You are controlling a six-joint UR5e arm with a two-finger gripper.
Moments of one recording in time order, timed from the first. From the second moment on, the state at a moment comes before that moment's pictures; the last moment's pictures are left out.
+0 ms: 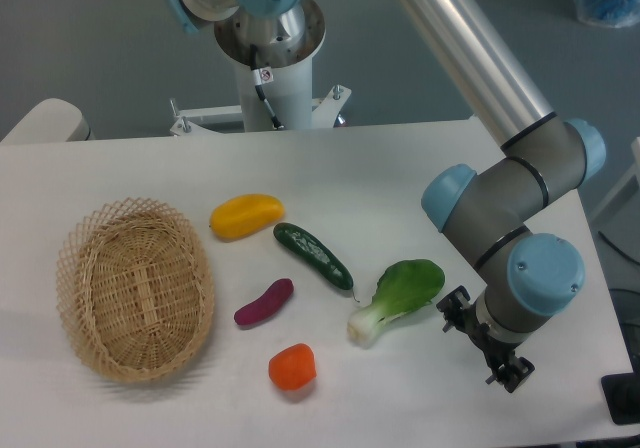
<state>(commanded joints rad) 2.59 -2.38 -1.04 -1.29 1.52 1.55</state>
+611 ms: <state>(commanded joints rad) 2.56 -2.36 -1.07 -1.29 1.52 1.50</state>
